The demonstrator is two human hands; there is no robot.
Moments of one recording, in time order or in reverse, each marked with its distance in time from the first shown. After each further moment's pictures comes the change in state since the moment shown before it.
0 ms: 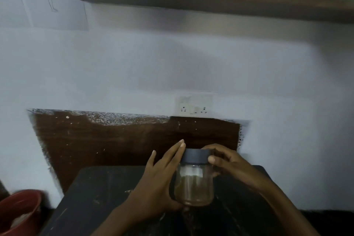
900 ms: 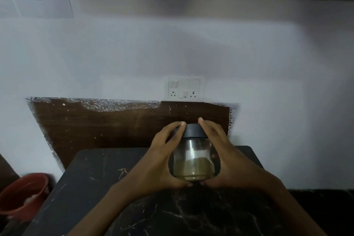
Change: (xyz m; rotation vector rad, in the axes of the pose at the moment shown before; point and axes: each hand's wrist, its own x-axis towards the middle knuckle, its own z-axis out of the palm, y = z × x) left_hand 0.005 0.087 0.006 -0.223 0.081 0.062; right_hand -0.090 -0.022 -0.017 -0.606 -0.043 -0.199
